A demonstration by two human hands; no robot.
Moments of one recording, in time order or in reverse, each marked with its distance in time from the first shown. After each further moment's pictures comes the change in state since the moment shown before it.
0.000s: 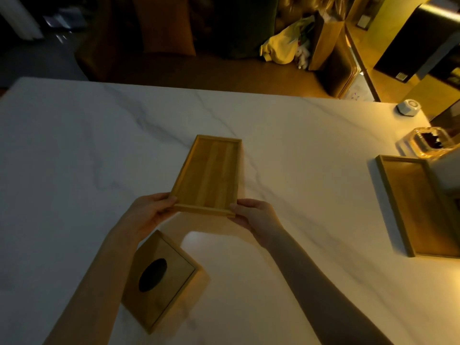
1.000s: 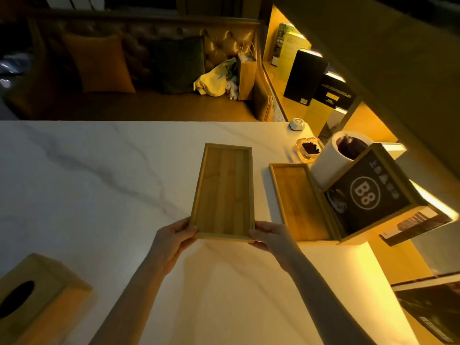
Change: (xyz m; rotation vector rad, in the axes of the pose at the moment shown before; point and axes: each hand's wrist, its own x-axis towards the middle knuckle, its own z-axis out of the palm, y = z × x) left_hand -0.052 -0.083 0.277 -0.058 -0.169 0.064; right_hand -0.092 -0.043 -0.280 -0.323 0.157 -0.202
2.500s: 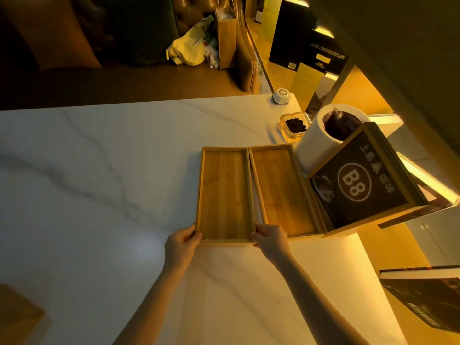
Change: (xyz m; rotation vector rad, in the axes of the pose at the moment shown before) left_hand 0.063 -0.072 0.068 0.694 0.211 0.195; right_hand 0.063 0.054 -0.051 -0.376 0.266 0.092
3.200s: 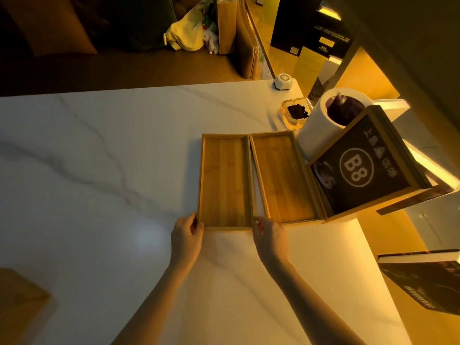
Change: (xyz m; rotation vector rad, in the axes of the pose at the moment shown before) left_hand -0.009 -0.014 0.010 0.297 0.048 0.137; right_hand -0.020 0.019 0.017 -0.306 0.212 -0.239
